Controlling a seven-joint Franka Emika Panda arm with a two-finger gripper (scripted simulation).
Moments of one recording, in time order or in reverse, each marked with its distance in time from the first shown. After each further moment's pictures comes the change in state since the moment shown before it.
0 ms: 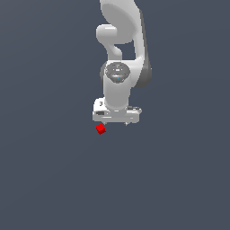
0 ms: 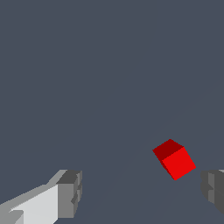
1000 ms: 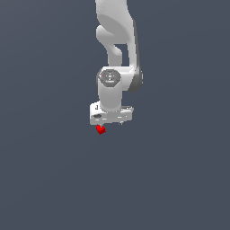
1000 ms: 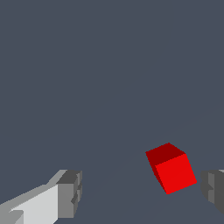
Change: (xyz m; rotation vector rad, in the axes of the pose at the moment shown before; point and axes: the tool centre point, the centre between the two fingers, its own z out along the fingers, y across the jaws) arm -0.018 0.023 0.039 -0.002 0.023 -0.178
